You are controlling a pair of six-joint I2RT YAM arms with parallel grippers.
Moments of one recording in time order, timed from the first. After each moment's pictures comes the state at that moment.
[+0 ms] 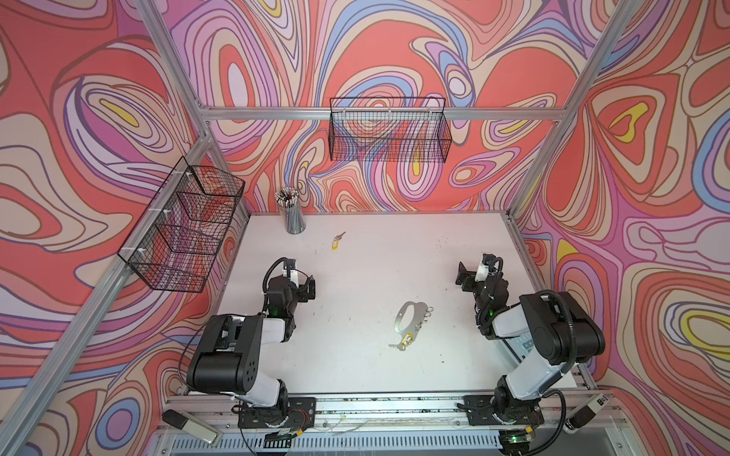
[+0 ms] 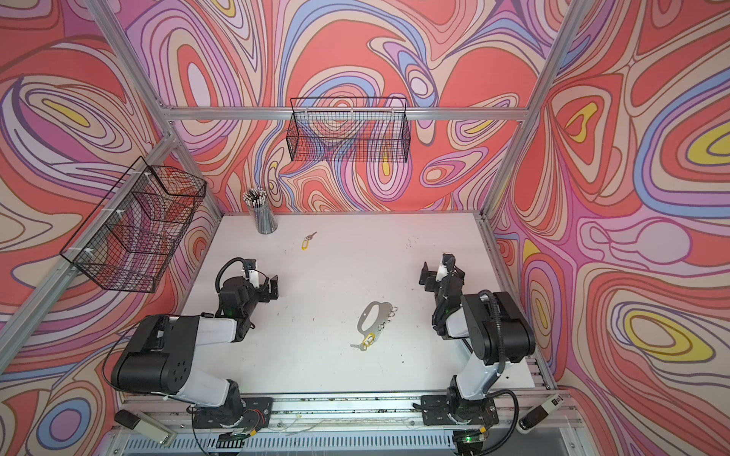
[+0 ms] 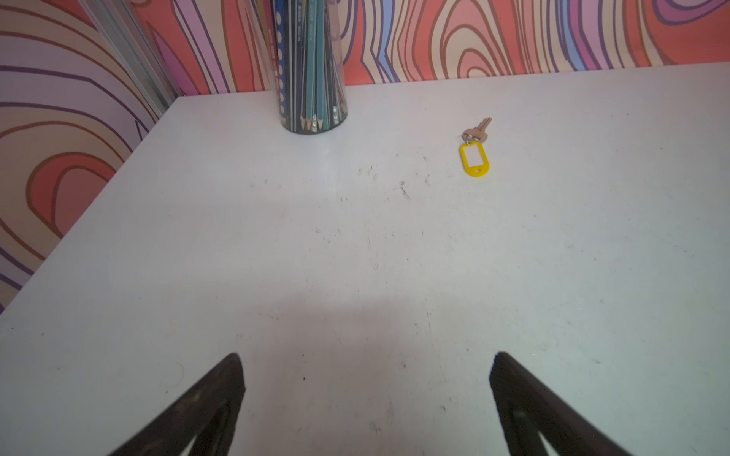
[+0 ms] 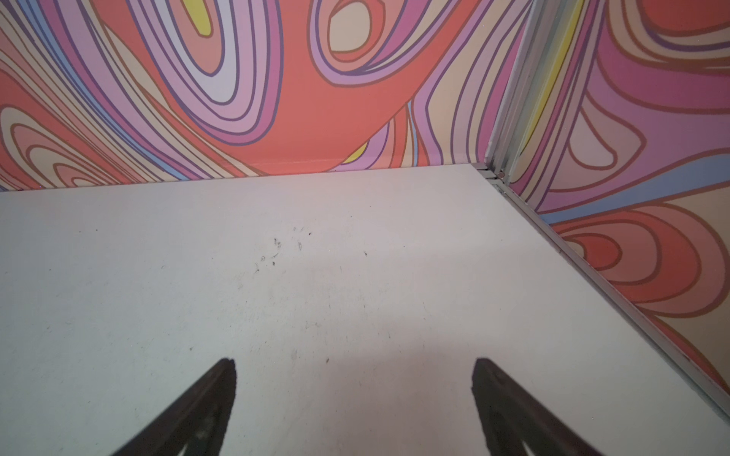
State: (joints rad) left arm -0.02 1.49 0.38 0.70 -0.02 0.02; right arm 0.05 1.69 0.36 1.15 0.15 0.05
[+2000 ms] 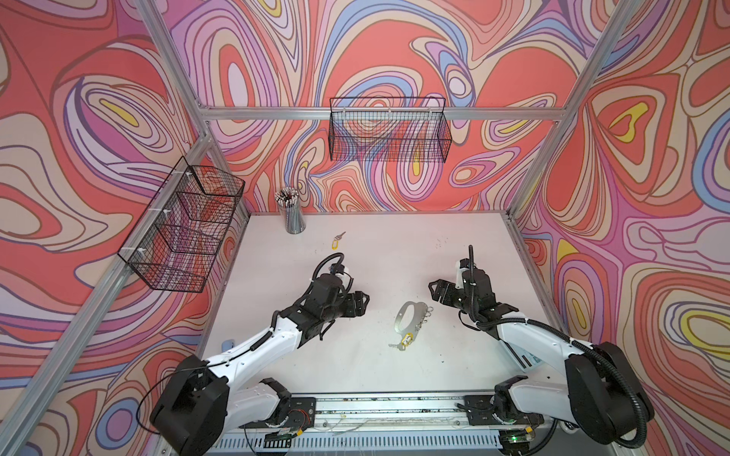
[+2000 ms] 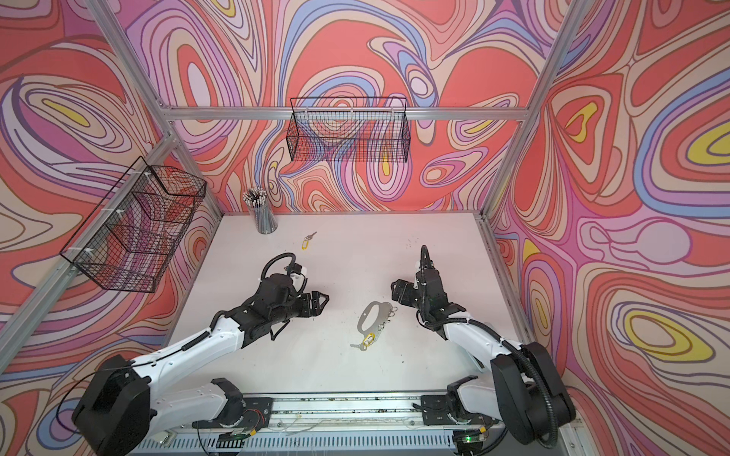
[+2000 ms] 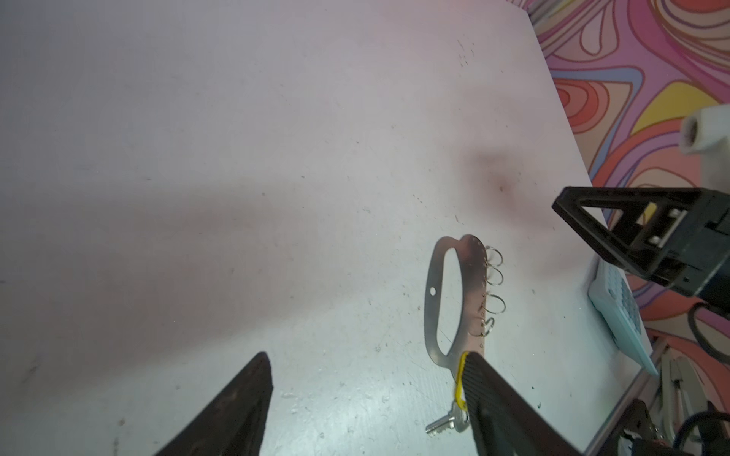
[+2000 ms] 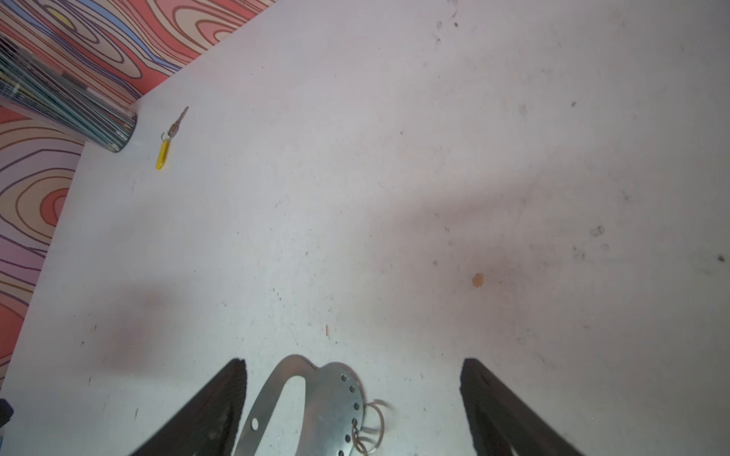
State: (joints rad) left arm -0.63 1.24 0.67 -0.11 0.13 -0.59; right arm 0.32 1.26 0.53 0.05 -0.07 0.57
